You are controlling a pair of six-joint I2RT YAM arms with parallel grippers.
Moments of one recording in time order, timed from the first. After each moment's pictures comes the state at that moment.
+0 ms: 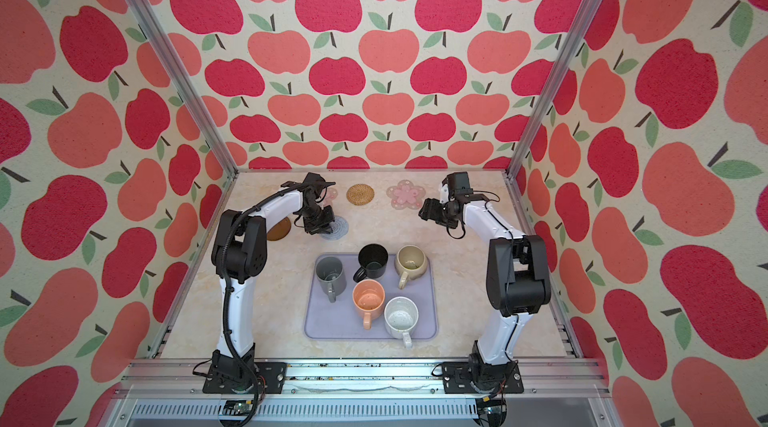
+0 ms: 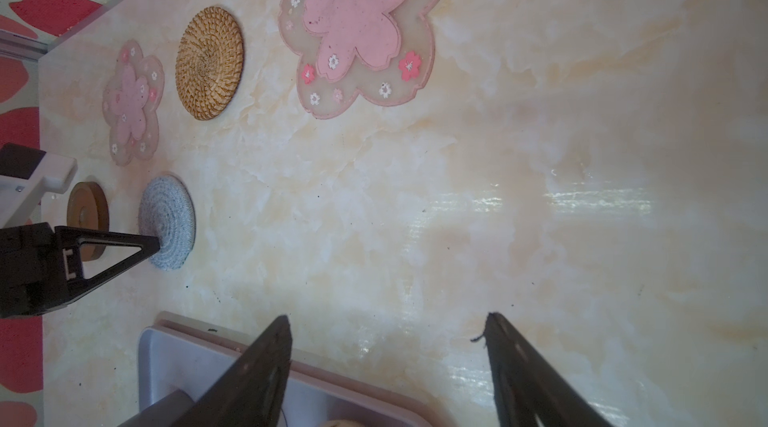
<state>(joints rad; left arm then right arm) -0.31 2.25 1.80 -0.91 0.27 -0.55 0.21 1.80 1.33 -0.52 -0.32 0.34</state>
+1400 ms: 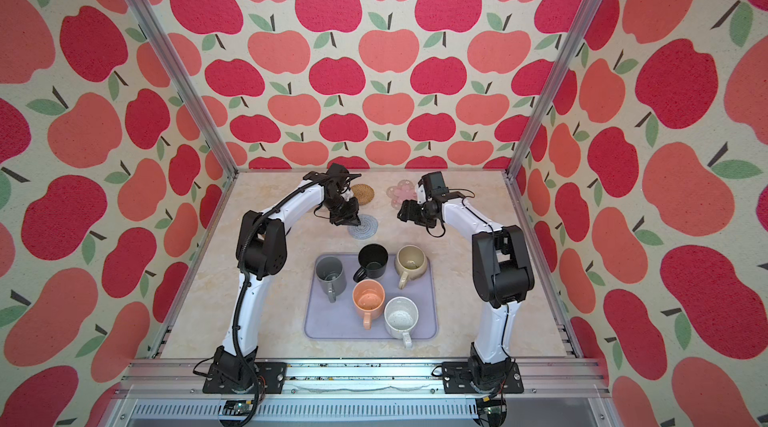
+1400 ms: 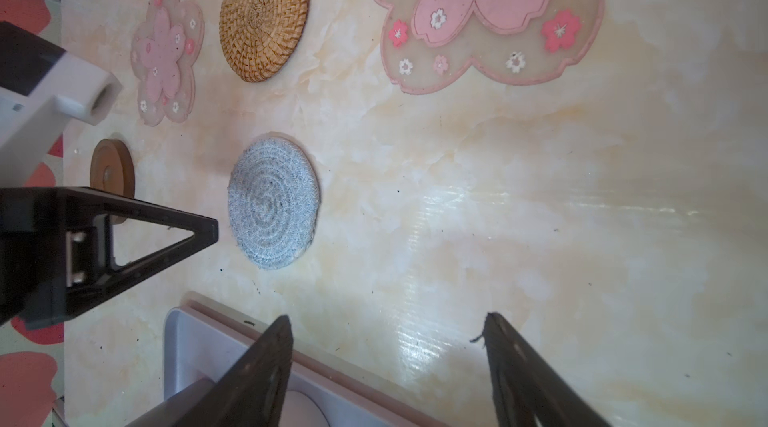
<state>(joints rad) -0.39 2.35 2.07 -1.02 0.42 -0.52 0.36 1.91 1.41 -0.50 -0.33 0.38</state>
